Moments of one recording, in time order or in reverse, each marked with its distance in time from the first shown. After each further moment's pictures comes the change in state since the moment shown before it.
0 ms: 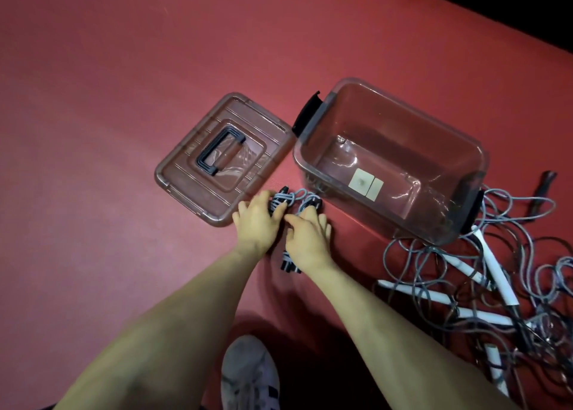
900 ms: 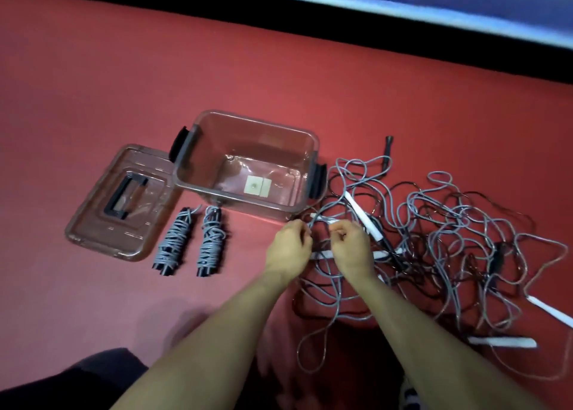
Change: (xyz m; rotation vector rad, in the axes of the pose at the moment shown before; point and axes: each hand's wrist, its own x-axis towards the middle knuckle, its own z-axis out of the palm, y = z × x) left_hand -0.145 0.167 0.072 -0.041 -0.303 0.417; right_hand -0.122 0.185 -0.113 0.456 0.521 0.339
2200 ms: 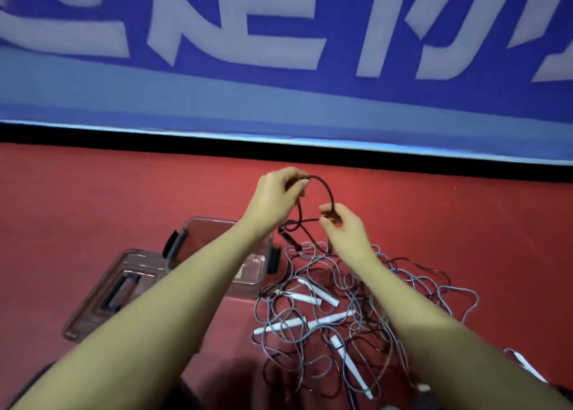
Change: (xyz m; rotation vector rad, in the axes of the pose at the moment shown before) left_hand -0.042 0.237 -0.160 -0.186 0.260 0.668; right_hand -0.024 -0.119 -0.206 0.311 0.153 -0.380
